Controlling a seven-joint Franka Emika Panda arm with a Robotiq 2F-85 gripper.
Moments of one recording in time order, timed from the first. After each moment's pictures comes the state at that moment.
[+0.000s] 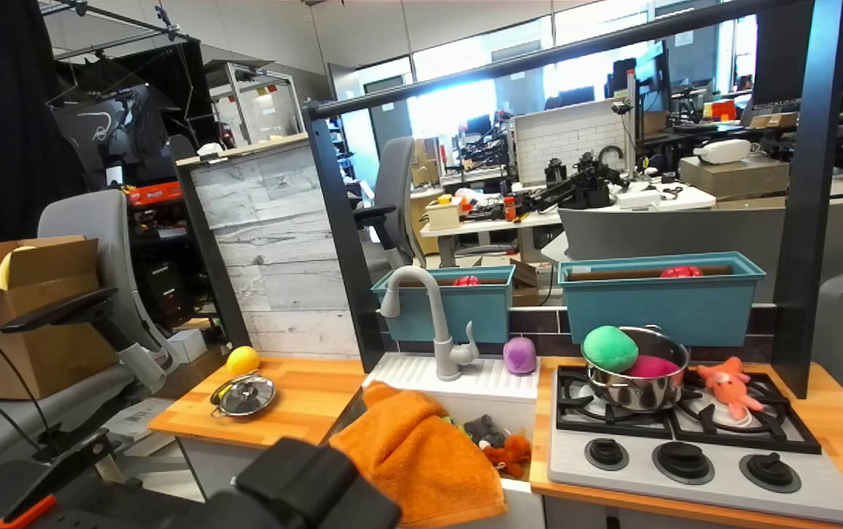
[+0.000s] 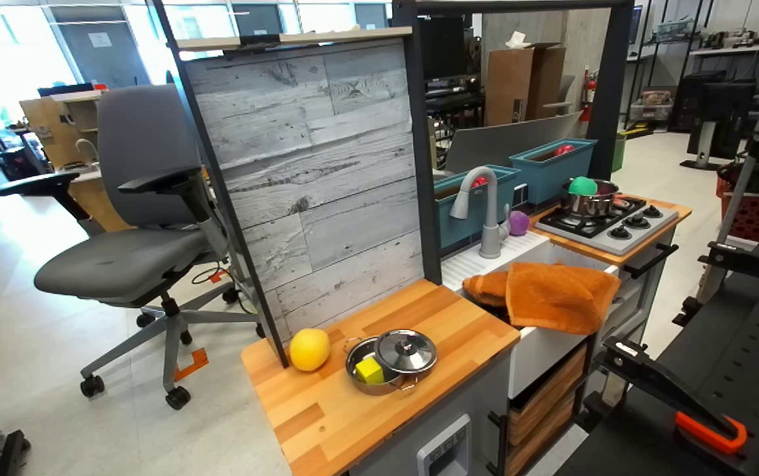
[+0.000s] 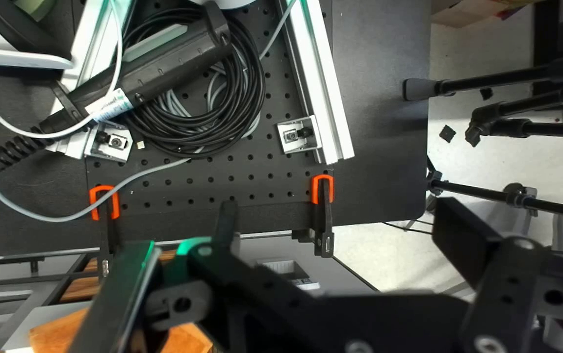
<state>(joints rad) 0.02 -0.78 -0.12 -2.76 0.12 1.72 -0.15</state>
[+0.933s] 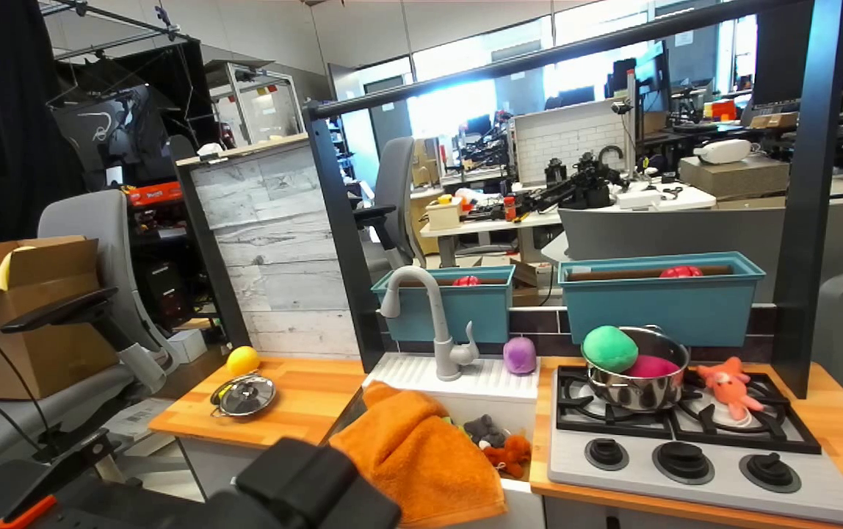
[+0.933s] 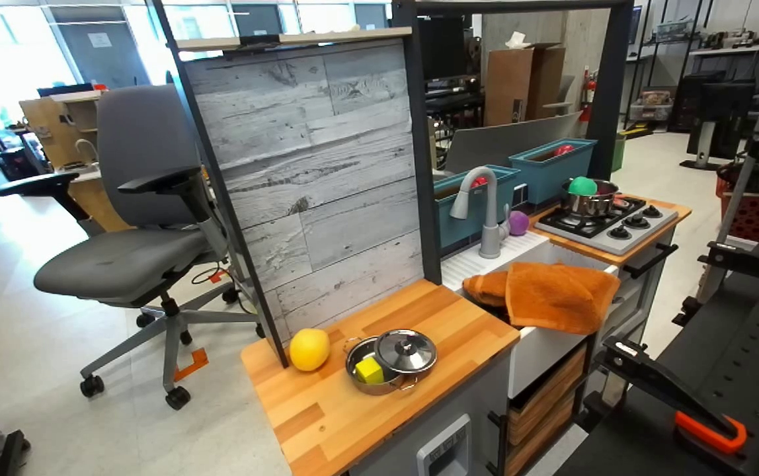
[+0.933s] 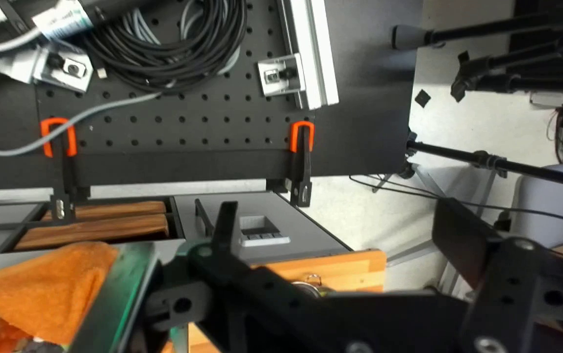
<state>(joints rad) 0.04 -0.70 -0.14 -2.78 0.21 1.92 -0.26</state>
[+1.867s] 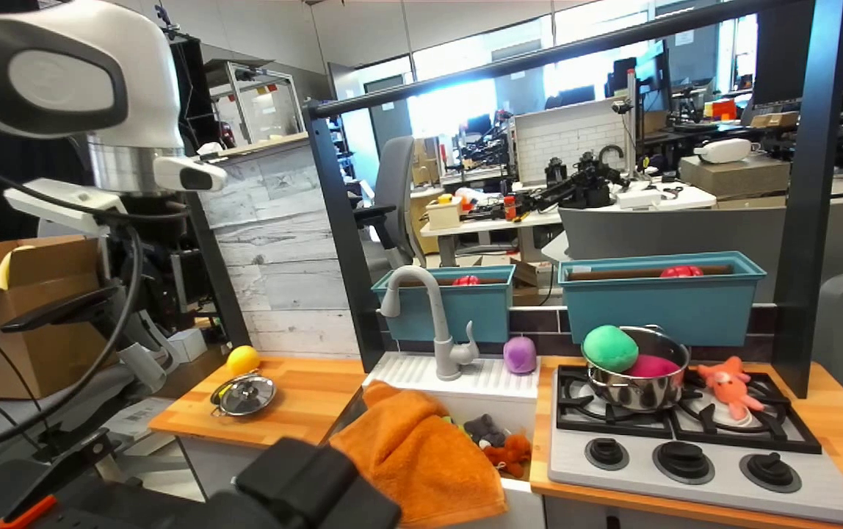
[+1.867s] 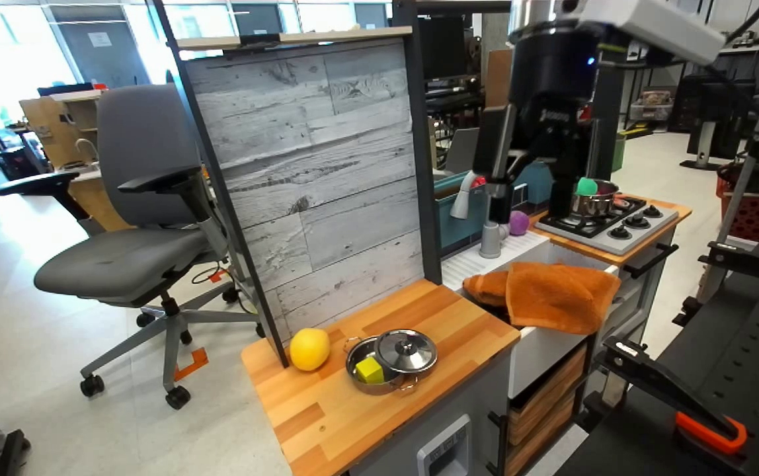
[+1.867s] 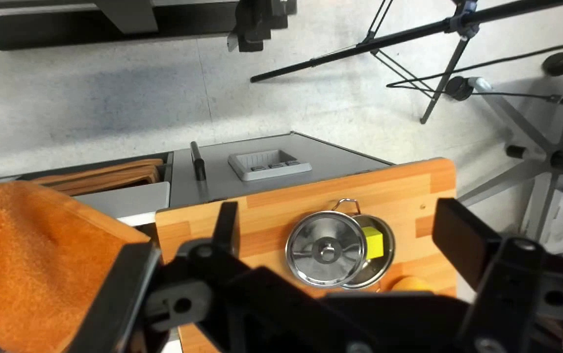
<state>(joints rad) 0.18 0.18 0.02 -2.40 0.40 2.48 -0.09</state>
